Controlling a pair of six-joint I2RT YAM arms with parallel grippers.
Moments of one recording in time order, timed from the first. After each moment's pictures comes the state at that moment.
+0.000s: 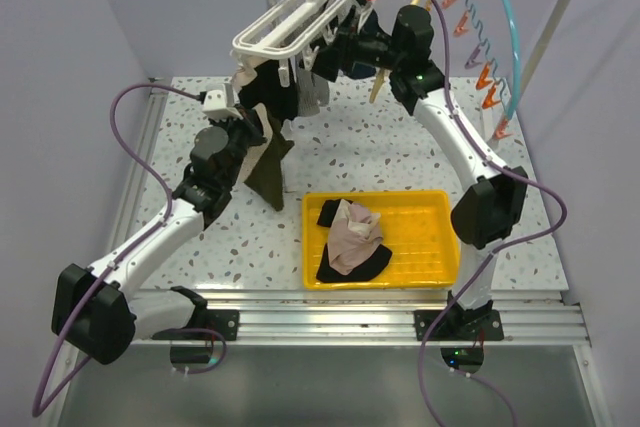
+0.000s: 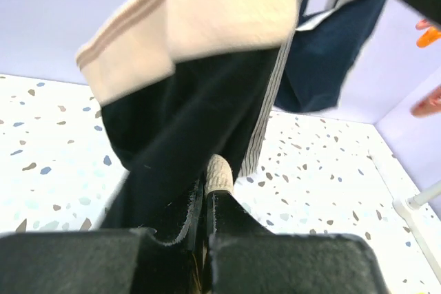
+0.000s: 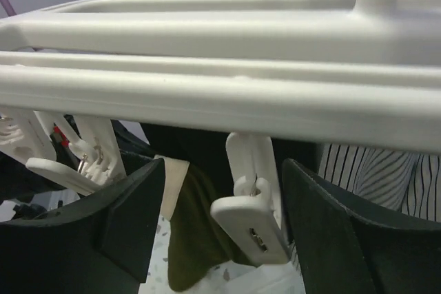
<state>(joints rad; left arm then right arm) -0.46 1.18 0.85 0.37 -0.29 -0.36 0.40 1.94 2.02 0.07 -0.88 0.32</state>
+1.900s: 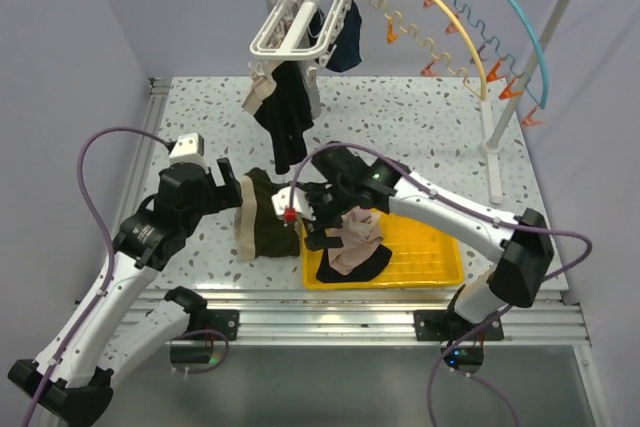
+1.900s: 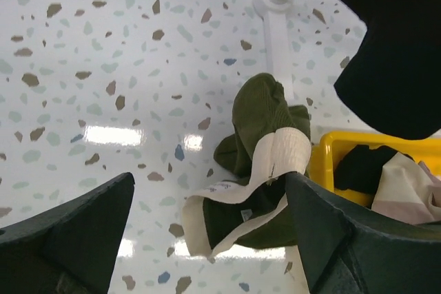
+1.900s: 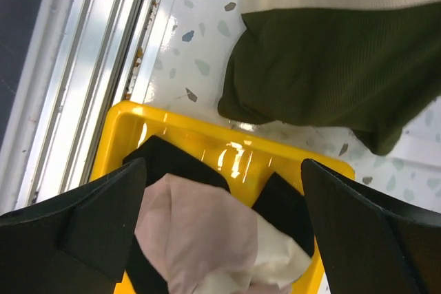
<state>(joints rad) -0.46 0.75 0.89 -0.69 -0.36 -0.47 0.90 1.52 1.36 -0.80 -0.56 -0.81</state>
